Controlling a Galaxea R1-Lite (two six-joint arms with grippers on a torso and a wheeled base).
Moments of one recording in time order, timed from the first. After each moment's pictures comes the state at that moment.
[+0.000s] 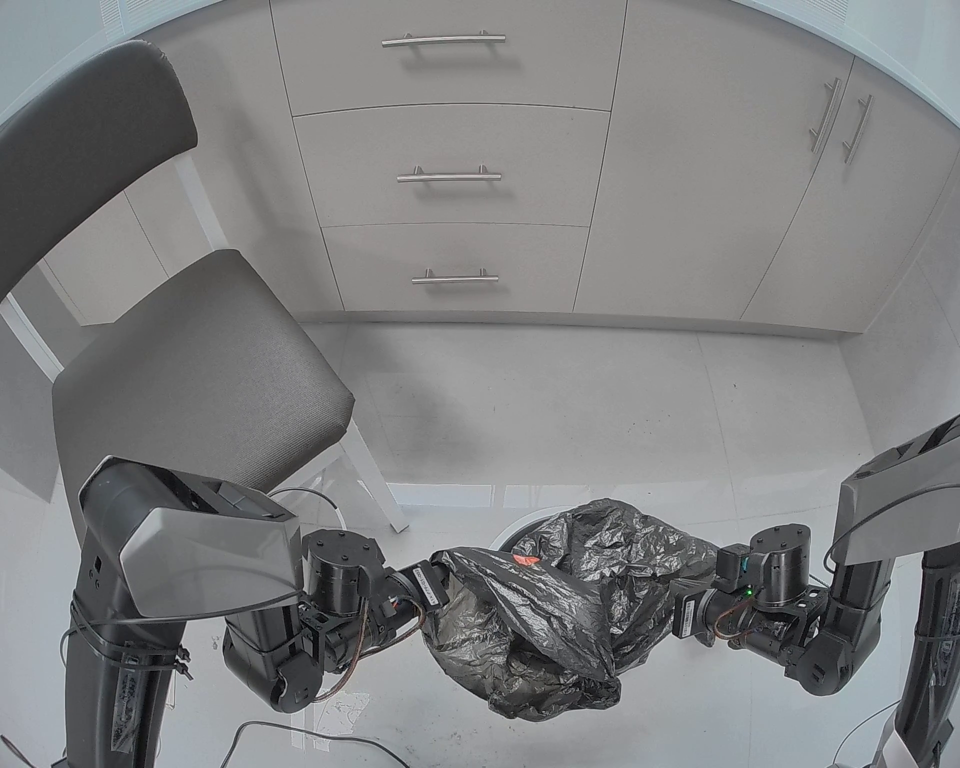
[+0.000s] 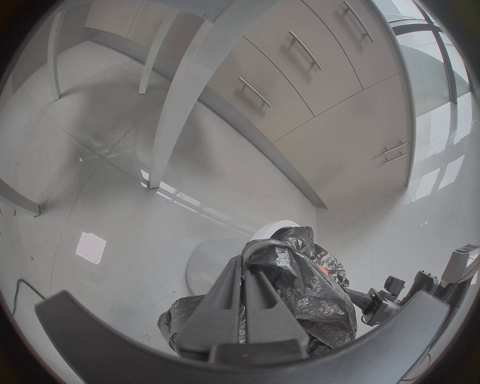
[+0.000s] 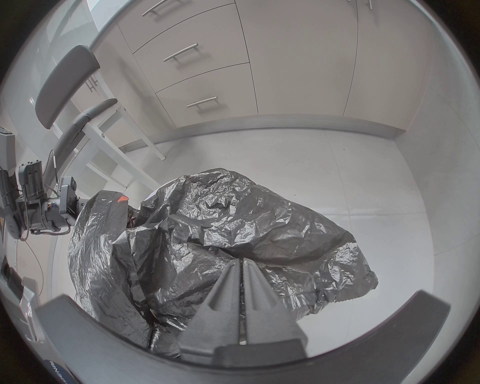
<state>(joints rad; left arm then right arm) -0.56 2.45 -0.60 -1.45 -0.05 -0.78 0.40 2.24 -0.24 -1.46 -0.10 0.18</state>
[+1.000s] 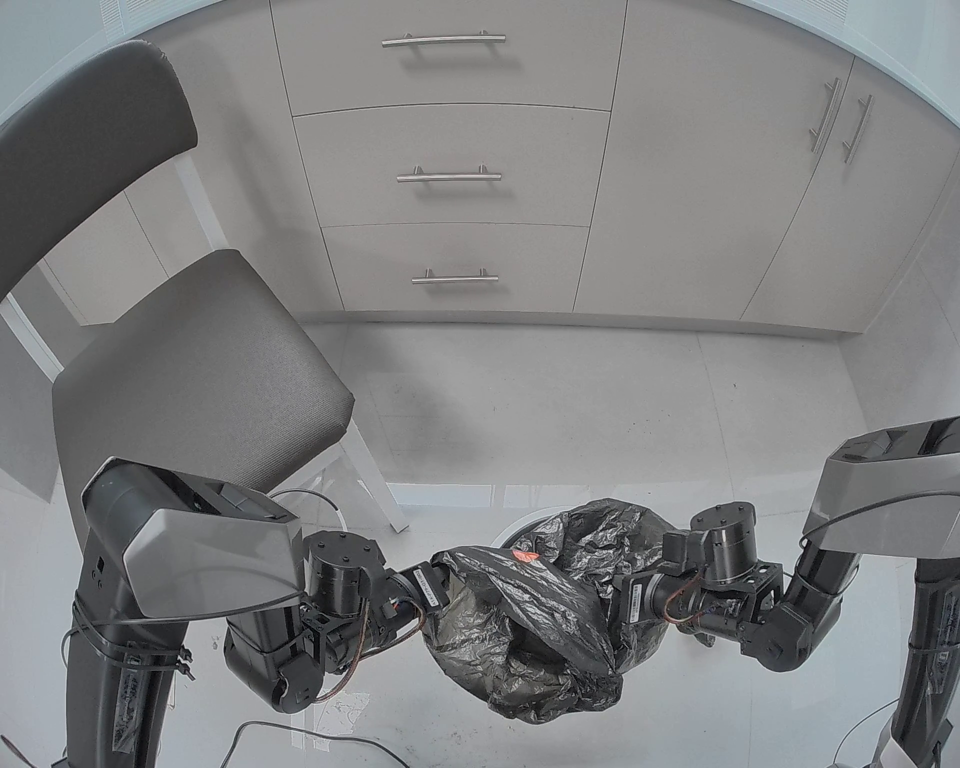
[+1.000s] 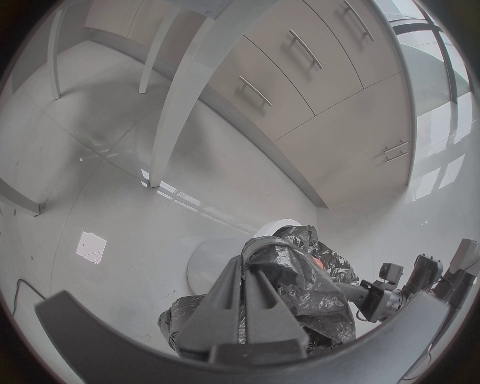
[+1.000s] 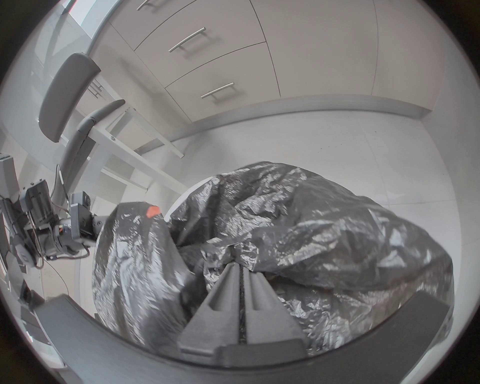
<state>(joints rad) -0.56 2.46 -0.60 -1.45 -0.05 -0.78 0.49 2.25 -0.52 -1.16 -0.01 0.30</state>
